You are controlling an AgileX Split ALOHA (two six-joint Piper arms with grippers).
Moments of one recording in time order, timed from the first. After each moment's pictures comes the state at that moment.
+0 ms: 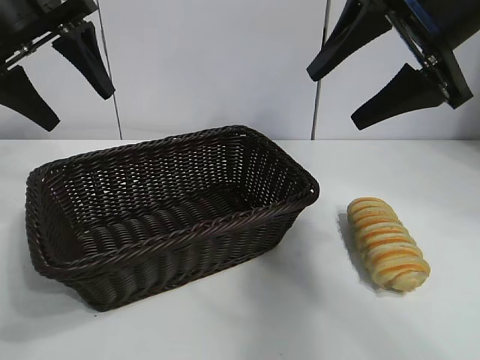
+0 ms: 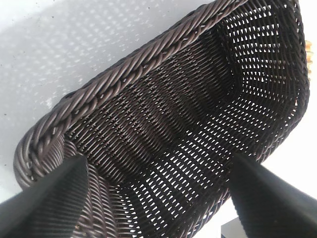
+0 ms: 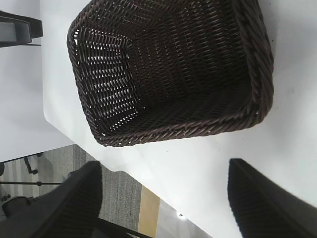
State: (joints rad) left arm -0.11 1.90 -1.58 -0.55 1.22 0.15; right arm 0.06 1.67 -1.28 0.82 1.15 -0.37
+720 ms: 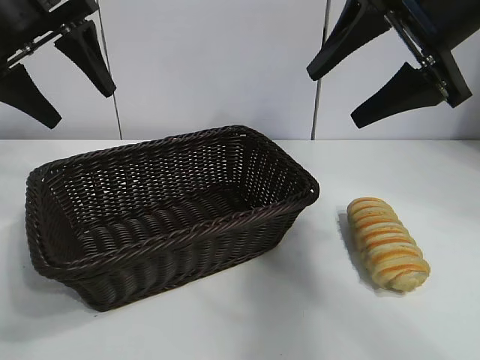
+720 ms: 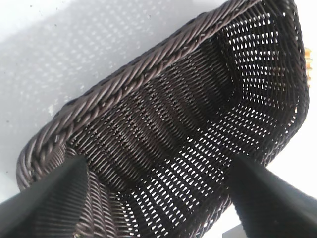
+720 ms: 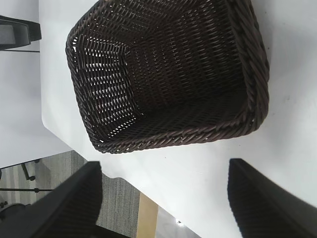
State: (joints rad) left arm -0.10 1.90 -1.59 -0.55 1.20 0.13; right arm 0.06 1.67 -1.28 0.82 1.13 -0.37
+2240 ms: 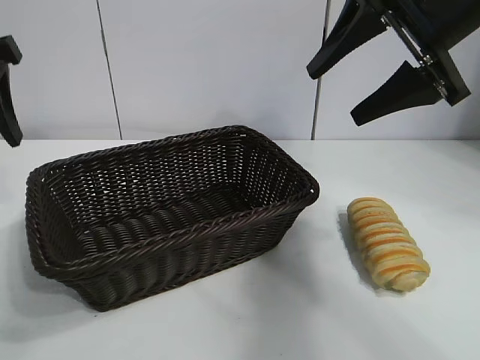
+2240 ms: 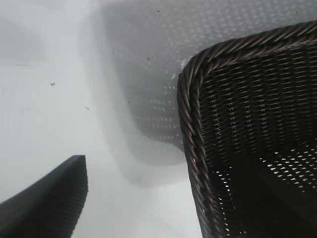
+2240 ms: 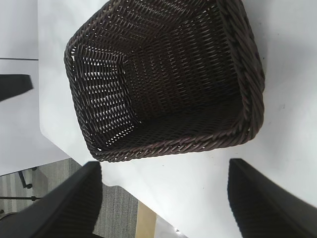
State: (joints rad) left arm -0.09 1.58 -1.02 -0.34 0.83 -0.17; right arm 0.06 1.67 -1.28 0.82 1.10 -0.37
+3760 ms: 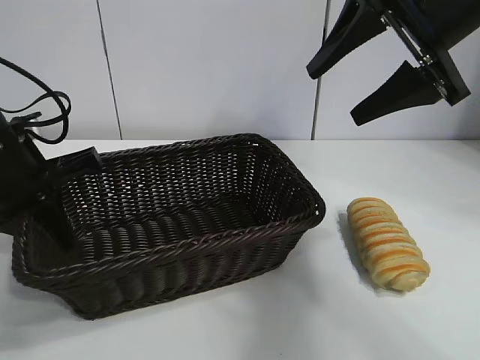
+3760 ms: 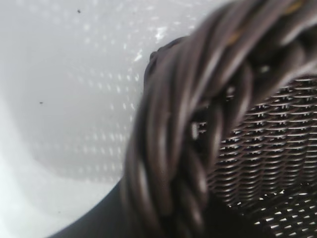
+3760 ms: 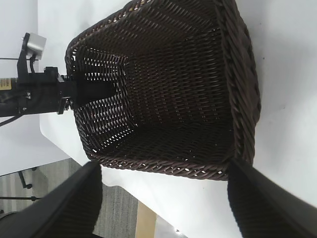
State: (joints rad) left arm -0.14 1.87 -1.32 -0.41 1.04 0.01; right arm 0.06 1.67 -1.28 0.82 1.10 -0.37
